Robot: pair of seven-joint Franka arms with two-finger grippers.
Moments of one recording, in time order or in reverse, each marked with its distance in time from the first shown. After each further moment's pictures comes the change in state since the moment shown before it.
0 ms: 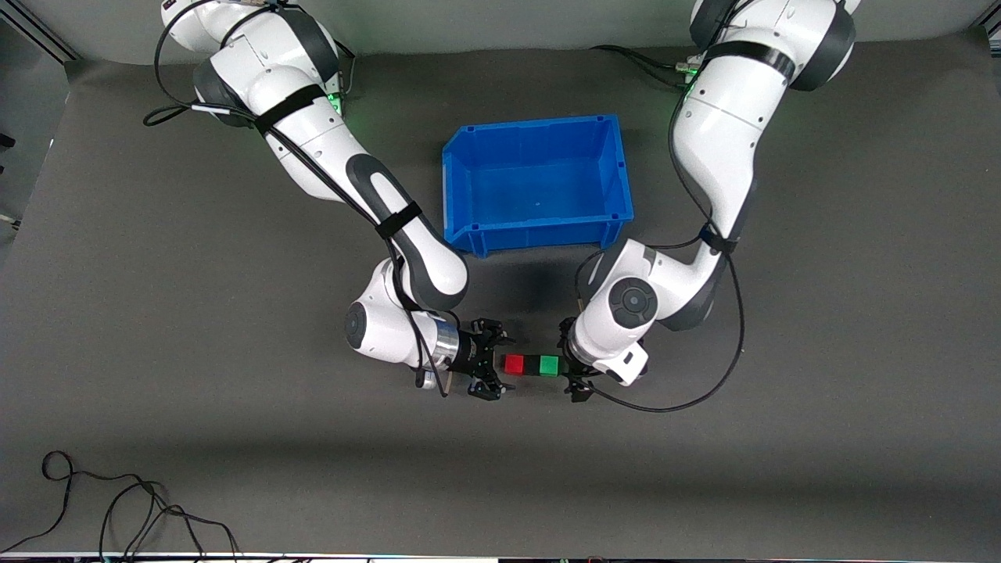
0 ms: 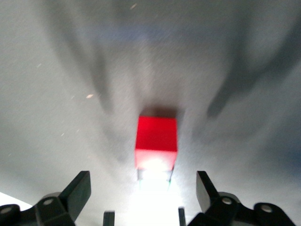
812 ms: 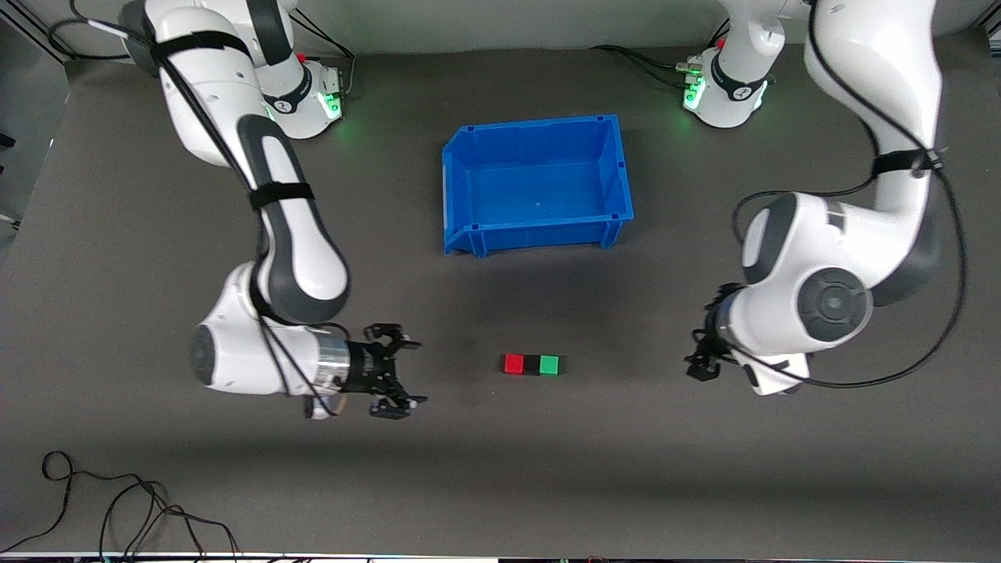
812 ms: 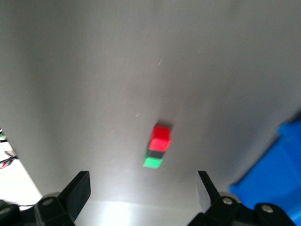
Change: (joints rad) left arm 0.252 -0.318 0.019 -0.002 0.092 -0.657 0.895; right arm -0.063 -0.258 -0.324 0.010 -0.176 -0.610 -0.085
